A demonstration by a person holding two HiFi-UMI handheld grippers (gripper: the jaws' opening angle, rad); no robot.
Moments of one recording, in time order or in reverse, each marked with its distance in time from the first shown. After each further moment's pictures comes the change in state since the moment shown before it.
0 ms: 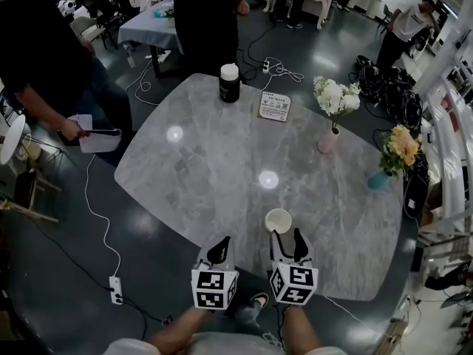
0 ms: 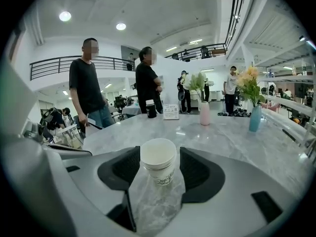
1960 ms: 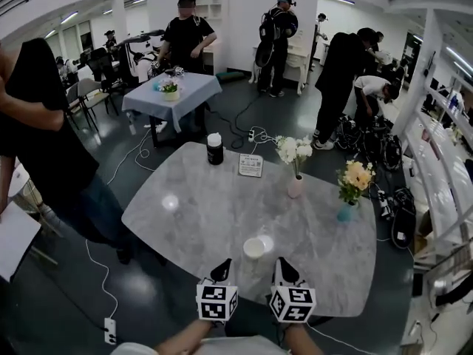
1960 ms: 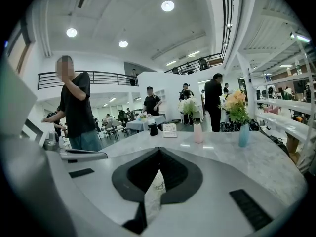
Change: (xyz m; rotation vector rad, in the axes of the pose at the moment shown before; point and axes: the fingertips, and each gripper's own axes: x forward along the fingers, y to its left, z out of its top) left arm -0.037 -0.080 0.053 0.077 -0.146 -0.035; right arm -0.099 -0.032 0.057 0.026 -0.160 0.049
